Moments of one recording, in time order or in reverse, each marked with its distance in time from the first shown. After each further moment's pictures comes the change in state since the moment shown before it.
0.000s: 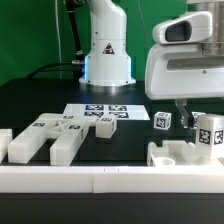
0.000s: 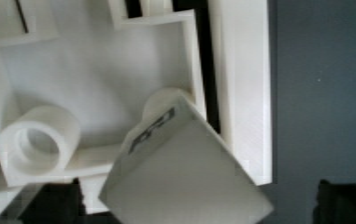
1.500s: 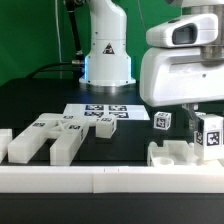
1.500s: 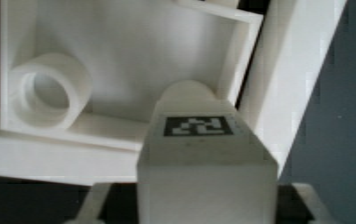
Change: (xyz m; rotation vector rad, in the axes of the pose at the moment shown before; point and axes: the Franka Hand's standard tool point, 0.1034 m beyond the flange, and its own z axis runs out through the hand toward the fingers) arm 0.003 0.008 0.004 -0.013 0.034 -0.090
